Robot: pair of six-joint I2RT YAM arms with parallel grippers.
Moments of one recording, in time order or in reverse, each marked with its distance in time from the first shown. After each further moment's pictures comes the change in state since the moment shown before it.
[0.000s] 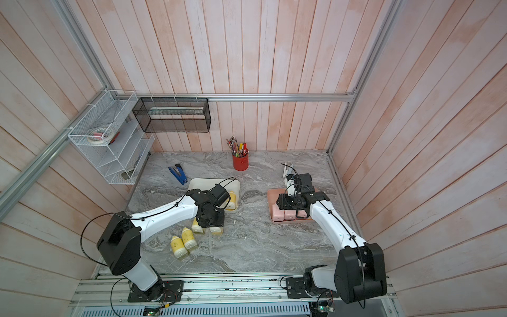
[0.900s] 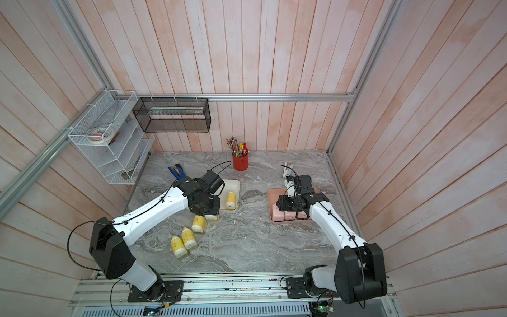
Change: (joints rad) left arm 0.078 -0.053 0.186 -0.150 -0.064 0.113; right arm 0.000 0.000 -0.010 0.002 0.000 0.000
